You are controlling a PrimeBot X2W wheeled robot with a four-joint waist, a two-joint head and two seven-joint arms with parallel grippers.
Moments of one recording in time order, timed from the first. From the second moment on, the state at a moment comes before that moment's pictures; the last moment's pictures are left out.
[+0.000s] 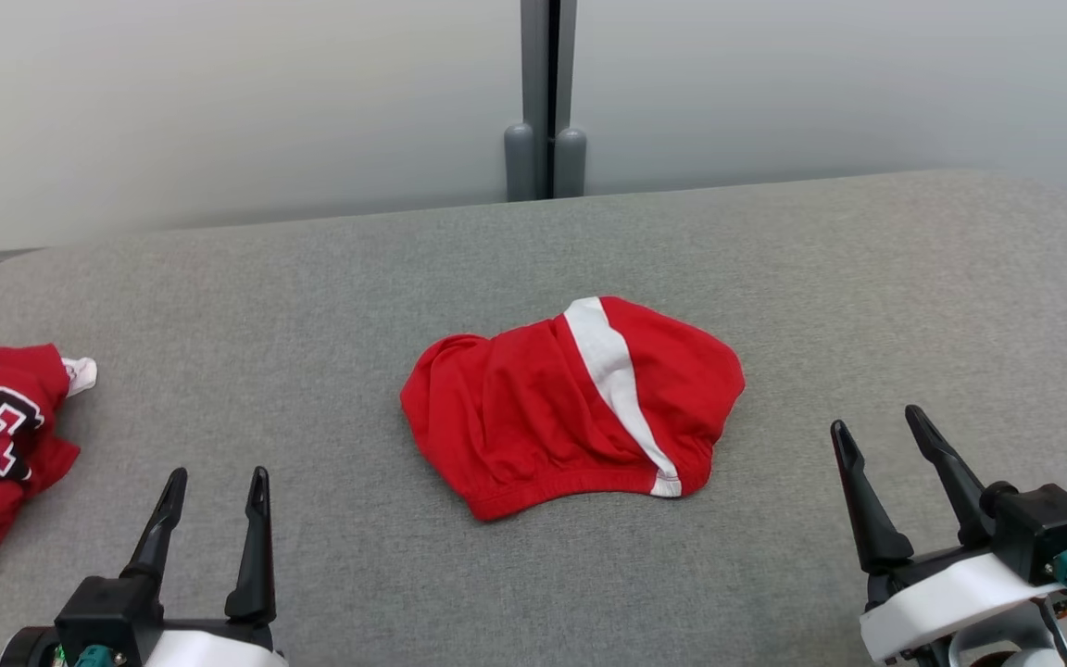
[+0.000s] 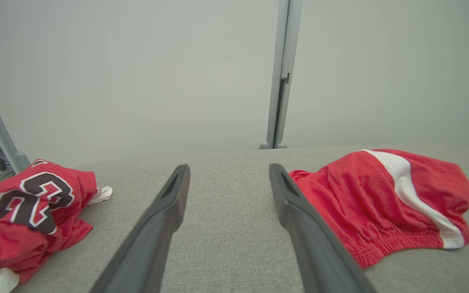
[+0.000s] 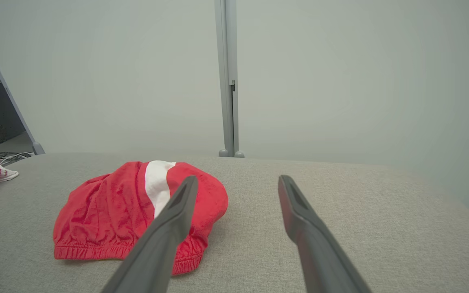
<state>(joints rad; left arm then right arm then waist) 0.11 0.07 0.01 -0.03 -0.15 -0.02 -0.13 -0.01 -0.16 0.13 0.01 0.19 0.13 -0.02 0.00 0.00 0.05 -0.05</state>
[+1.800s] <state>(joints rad) -0.24 0.06 -0.41 0.33 -0.16 -0.12 0.01 -0.06 -0.15 0.14 0.02 0.22 0.13 -0.04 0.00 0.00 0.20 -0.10</state>
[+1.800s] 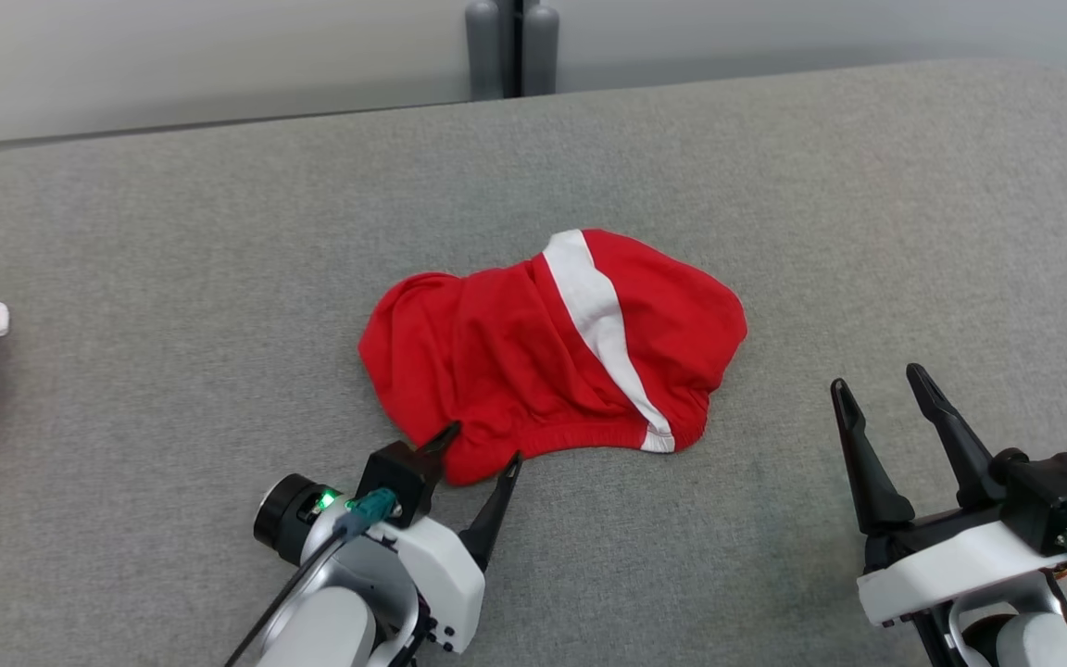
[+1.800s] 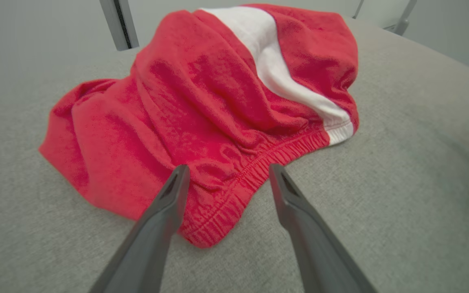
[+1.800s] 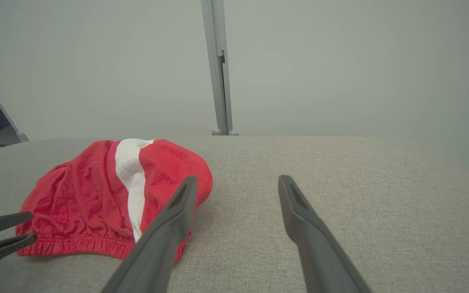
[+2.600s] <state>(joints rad) -0.26 0.27 -0.35 0.15 -0.19 -0.08 -0.03 -0.08 -0.14 0.10 0.06 0.23 0.13 -0.08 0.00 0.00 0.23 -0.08</state>
